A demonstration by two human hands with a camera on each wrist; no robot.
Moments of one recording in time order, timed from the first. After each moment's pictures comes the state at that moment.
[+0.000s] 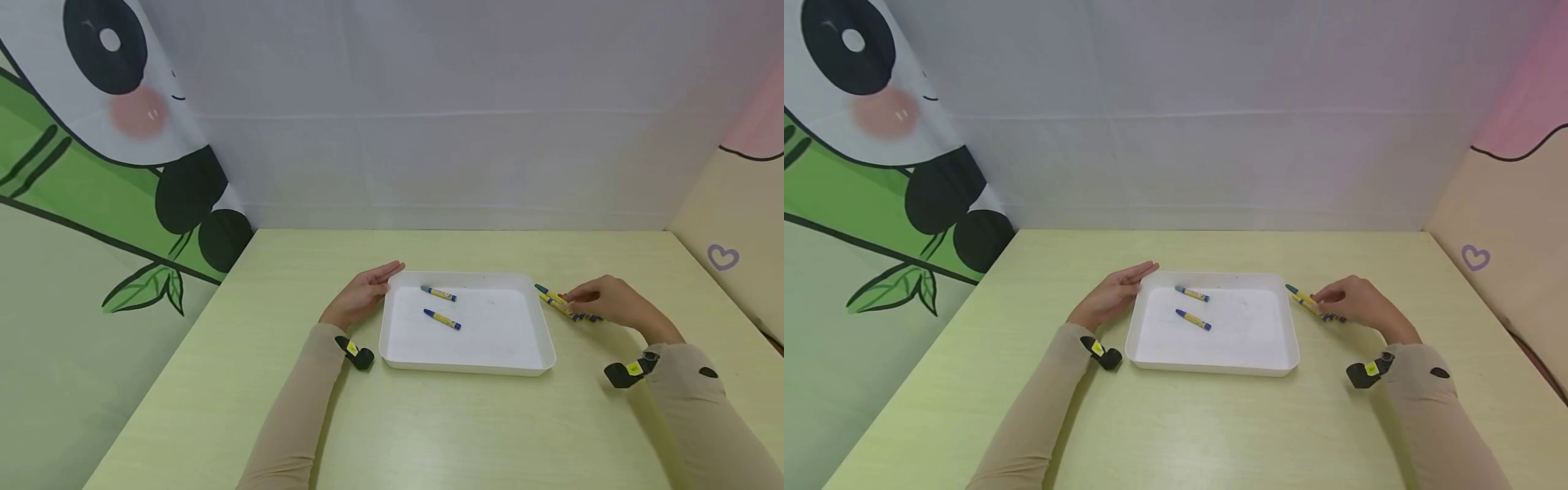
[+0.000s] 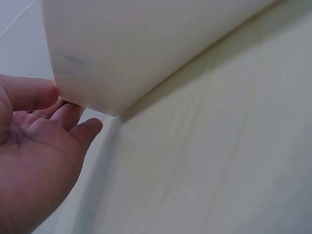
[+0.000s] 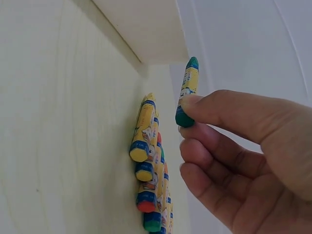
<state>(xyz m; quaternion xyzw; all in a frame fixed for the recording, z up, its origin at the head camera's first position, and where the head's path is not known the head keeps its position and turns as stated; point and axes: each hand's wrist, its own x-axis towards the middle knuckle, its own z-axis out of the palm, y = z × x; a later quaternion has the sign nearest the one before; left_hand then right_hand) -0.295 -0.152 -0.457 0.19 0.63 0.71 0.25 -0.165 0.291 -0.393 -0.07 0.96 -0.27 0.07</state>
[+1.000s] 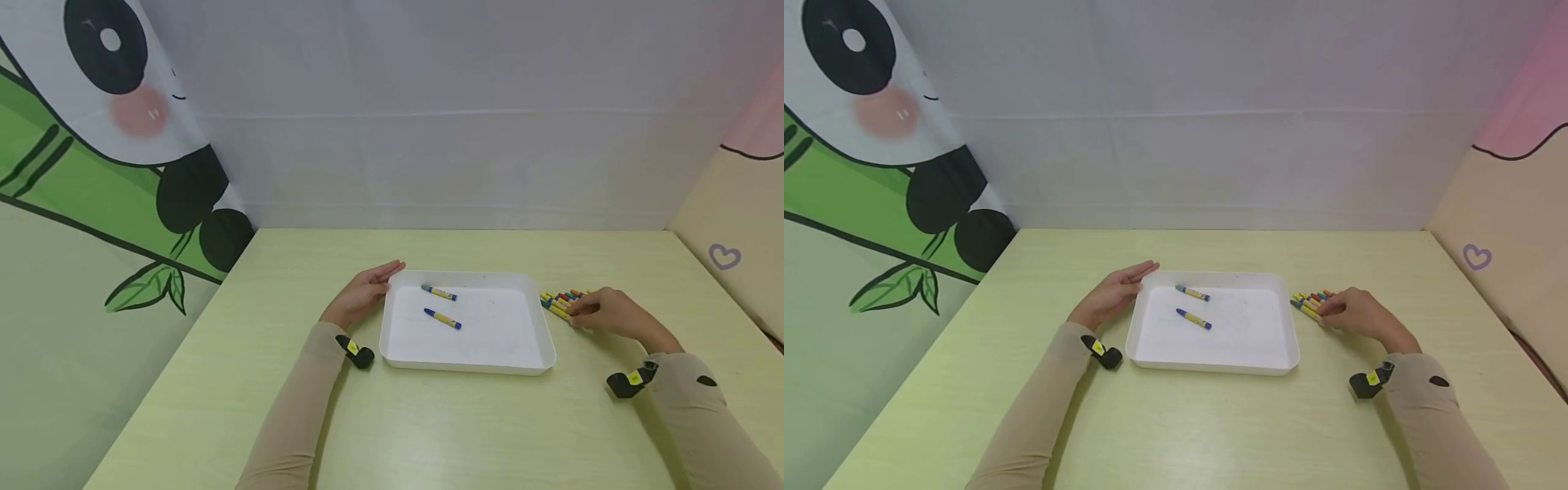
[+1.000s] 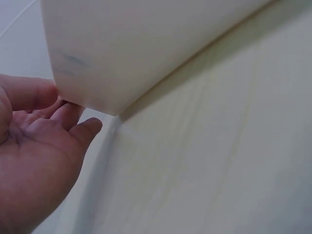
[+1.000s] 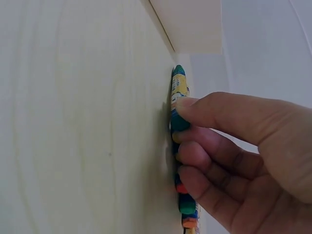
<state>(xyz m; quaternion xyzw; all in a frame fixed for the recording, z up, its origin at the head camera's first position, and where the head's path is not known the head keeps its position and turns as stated) -0.293 -0.152 -0.455 0.19 0.64 0.71 0.25 -0.161 0.298 -0.412 -0.06 0.96 -0.27 0.09</state>
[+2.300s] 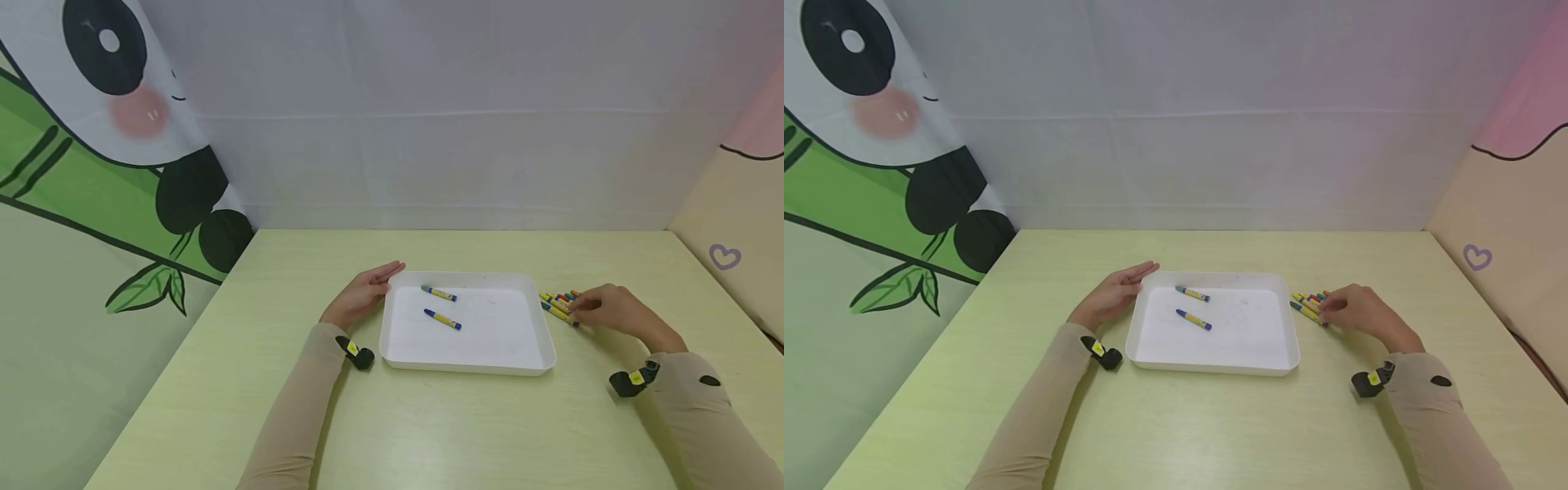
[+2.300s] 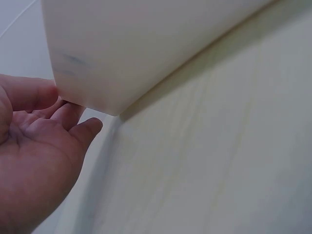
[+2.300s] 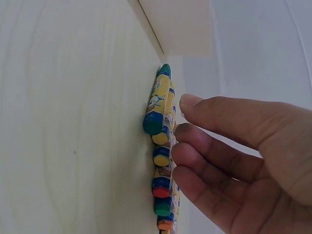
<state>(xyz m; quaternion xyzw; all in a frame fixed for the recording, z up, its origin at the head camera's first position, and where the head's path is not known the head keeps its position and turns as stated) -0.293 -0.152 -0.453 0.18 0.64 0.71 0.25 -0.159 0.296 -0.402 -0.06 0.96 -0.25 0.07</state>
